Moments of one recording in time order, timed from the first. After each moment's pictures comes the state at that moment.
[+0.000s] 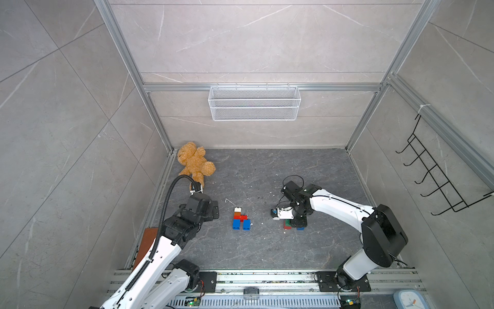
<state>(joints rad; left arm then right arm) -0.47 0.81 0.79 -0.81 -0.39 -0.40 0.63 1.61 1.08 -0.96 -0.03 -0.89</state>
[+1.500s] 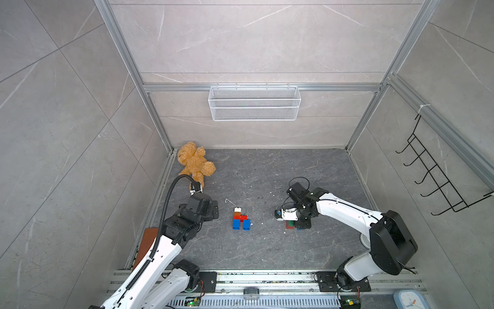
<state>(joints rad) -0.47 0.82 0.79 -0.81 -0.40 -0.40 0.59 1.54 1.00 -0.91 -0.03 -0.92</state>
